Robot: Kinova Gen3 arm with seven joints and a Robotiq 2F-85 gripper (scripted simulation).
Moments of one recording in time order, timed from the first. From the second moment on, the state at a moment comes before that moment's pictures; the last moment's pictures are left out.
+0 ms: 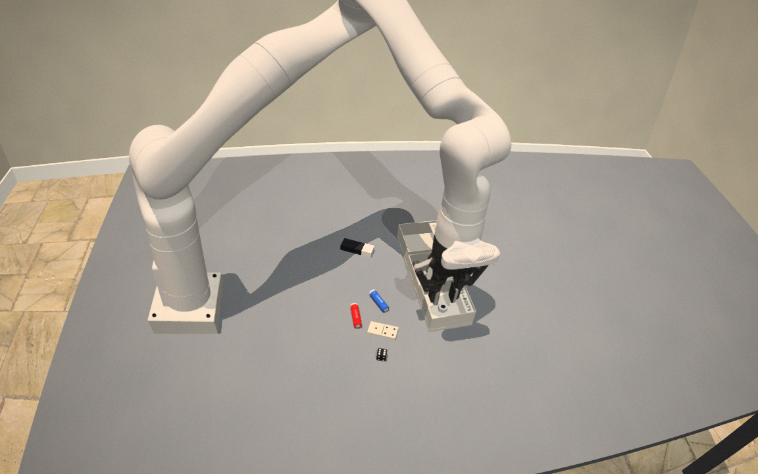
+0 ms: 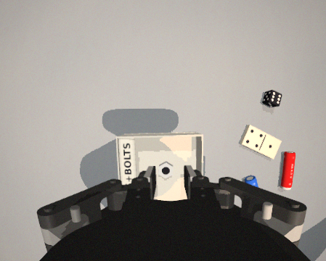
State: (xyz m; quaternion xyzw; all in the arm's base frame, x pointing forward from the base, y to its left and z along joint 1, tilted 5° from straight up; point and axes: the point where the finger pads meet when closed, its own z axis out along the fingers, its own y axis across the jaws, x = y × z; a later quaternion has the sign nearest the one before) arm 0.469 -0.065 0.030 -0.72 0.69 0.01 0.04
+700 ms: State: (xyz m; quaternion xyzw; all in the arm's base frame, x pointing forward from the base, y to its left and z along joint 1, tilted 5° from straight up) arm 0.469 -0.066 0.058 -0.72 0.69 0.01 0.04
